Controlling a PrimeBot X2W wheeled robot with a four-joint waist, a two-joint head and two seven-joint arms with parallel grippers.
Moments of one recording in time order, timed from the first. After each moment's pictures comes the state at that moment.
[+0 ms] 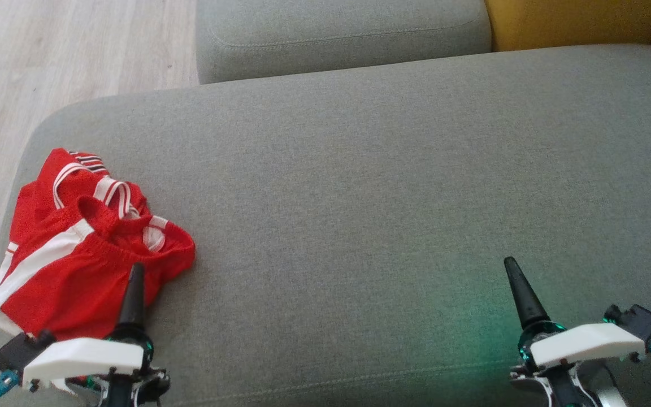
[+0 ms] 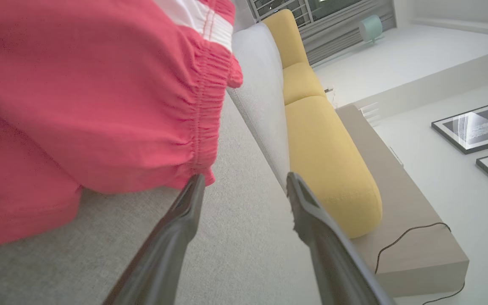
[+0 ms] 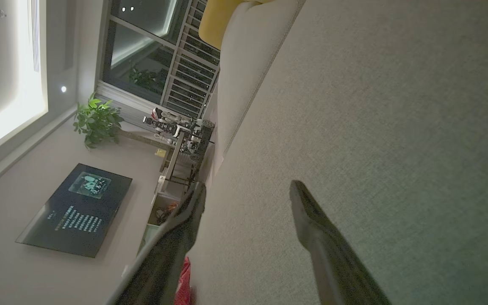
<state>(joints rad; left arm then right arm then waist) 0.03 0.03 0.01 0.22 -1.14 -0.08 -0.01 0.00 -0.04 0.02 0.29 1.15 0.13 -0.01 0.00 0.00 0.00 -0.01</state>
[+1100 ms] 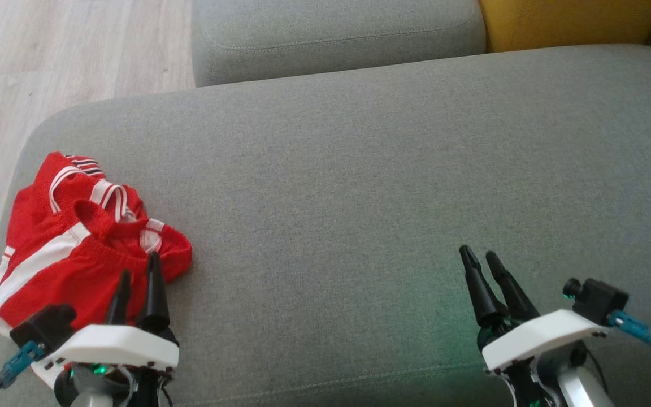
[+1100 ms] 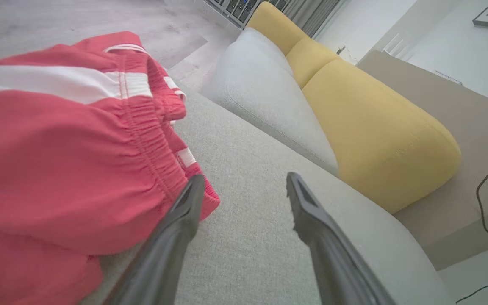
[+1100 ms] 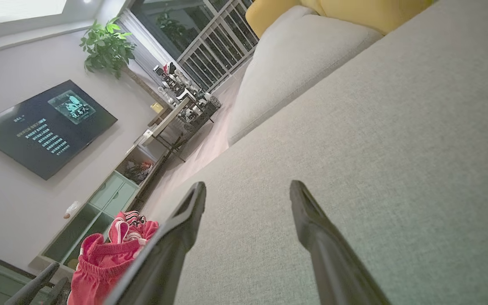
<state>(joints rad) 0.04 0.07 -0.09 0.13 -0.72 0.04 -0.10 -0.02 -0.04 0.14 0.24 0.77 0.13 -0.09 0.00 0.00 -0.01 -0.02</state>
